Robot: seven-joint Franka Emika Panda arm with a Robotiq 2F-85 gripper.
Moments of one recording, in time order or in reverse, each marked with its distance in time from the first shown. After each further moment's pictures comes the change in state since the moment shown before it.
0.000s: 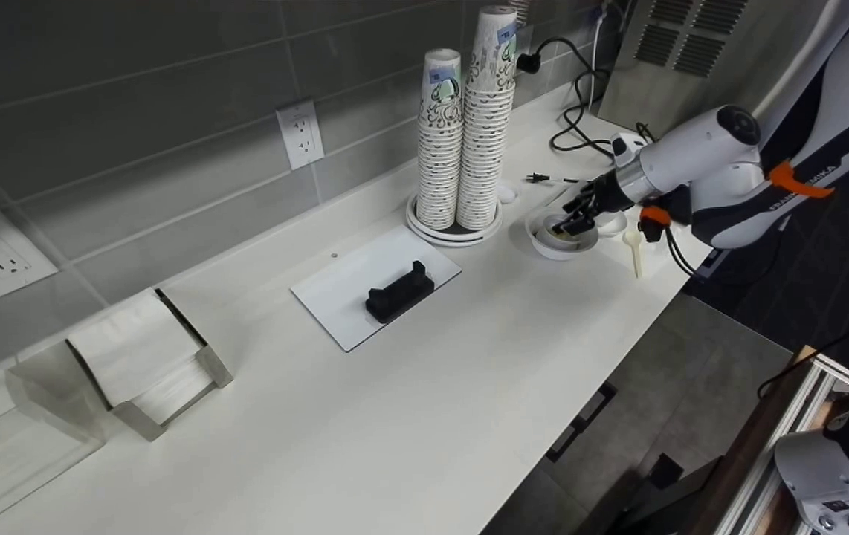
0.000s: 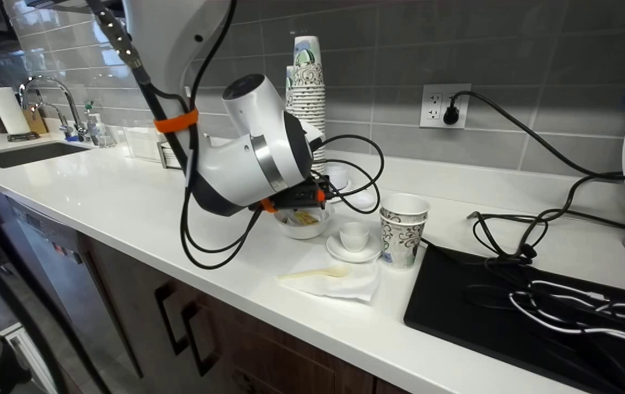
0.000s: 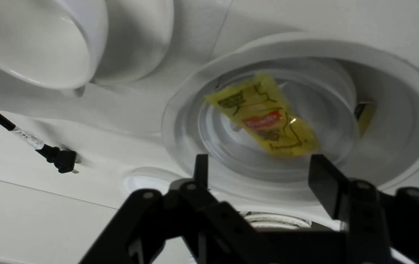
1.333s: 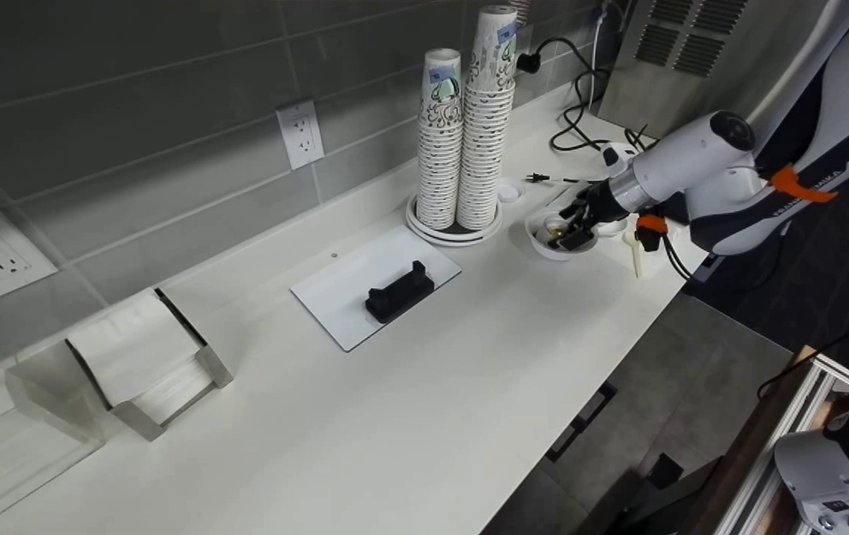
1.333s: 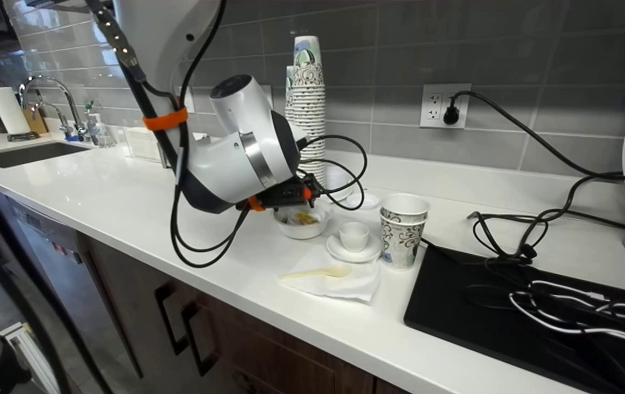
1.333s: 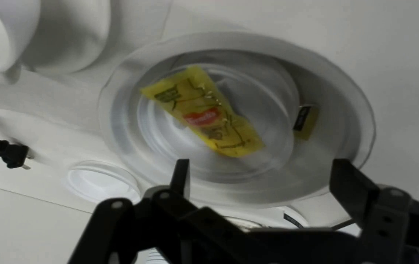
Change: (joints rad) arm 0.000 -0.017 0.057 -0.028 -0.035 -0.033 0.009
